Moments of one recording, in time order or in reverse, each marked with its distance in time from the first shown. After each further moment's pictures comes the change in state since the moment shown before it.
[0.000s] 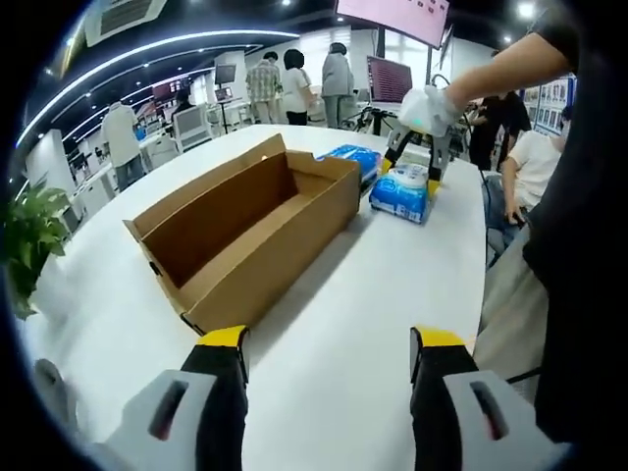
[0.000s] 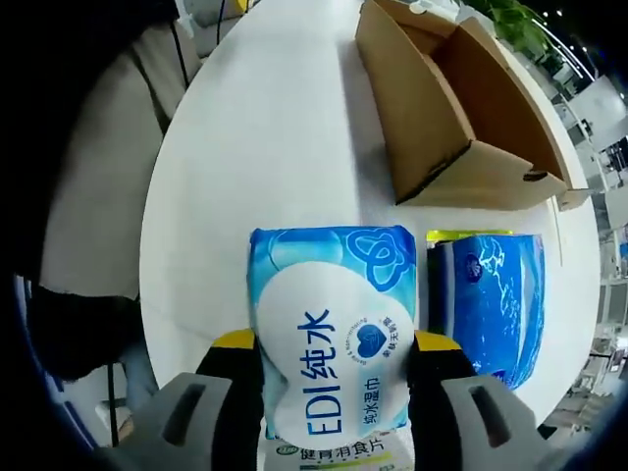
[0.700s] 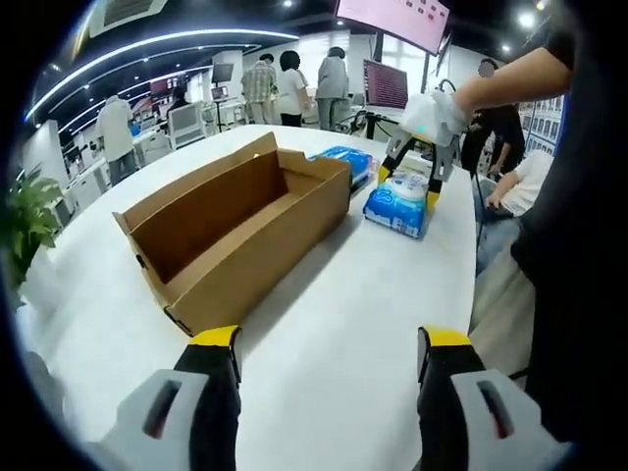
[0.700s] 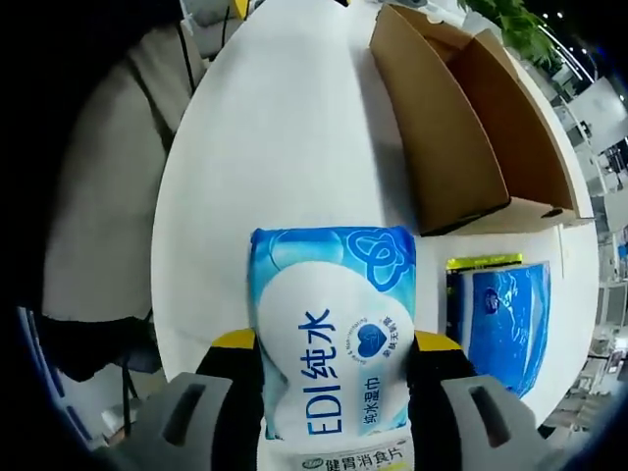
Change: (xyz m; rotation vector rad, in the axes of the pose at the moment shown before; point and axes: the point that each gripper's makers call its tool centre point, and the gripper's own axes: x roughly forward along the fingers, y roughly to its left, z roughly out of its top) left arm 0.005 -0.009 -0.005 -0.025 -0.014 -0.050; right arm 0.001 0.020 0.022 -0.009 -0.001 -0.007
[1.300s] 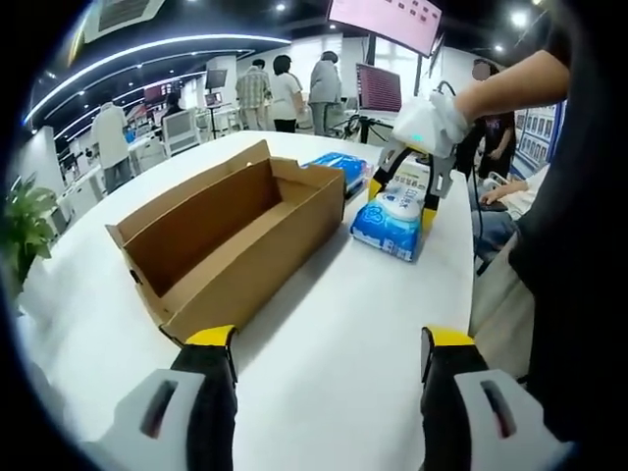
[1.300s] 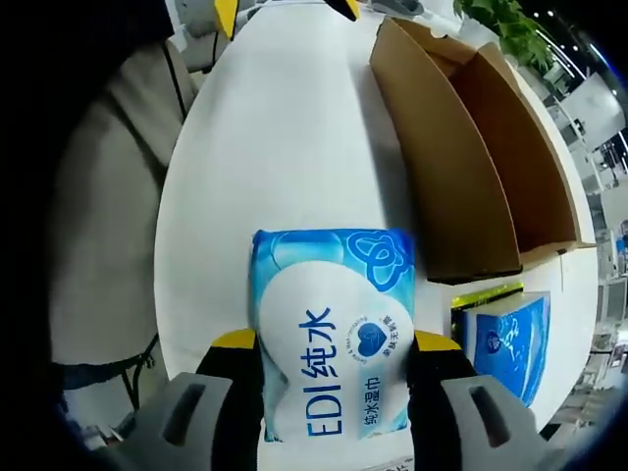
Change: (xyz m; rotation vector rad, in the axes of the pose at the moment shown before) left arm 0.006 -0.002 0.011 0.020 -0.025 -0.017; right arm 0.004 0.008 0.037 0.030 -0.035 -0.016
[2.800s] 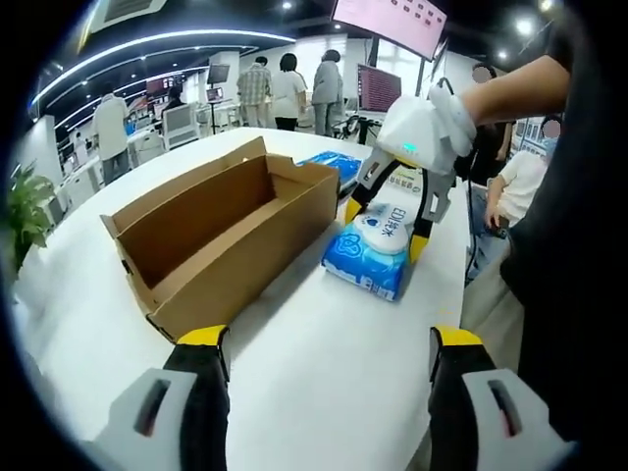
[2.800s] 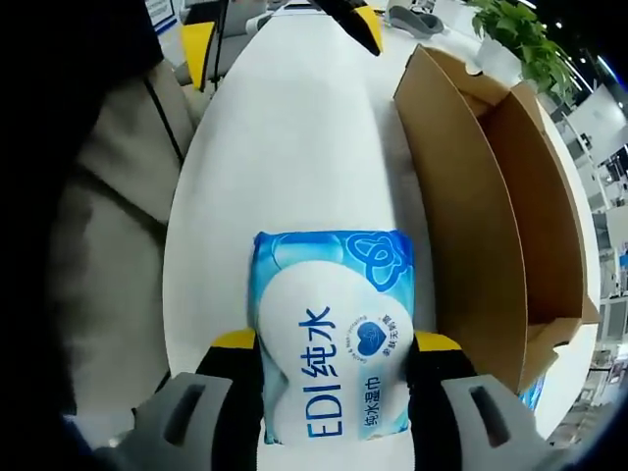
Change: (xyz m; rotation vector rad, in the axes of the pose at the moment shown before) left arm 0.000 -0.012 -0.004 -0.033 0.002 -0.026; right arm 0.014 0.012 0.073 -0.038 -0.044 0.018
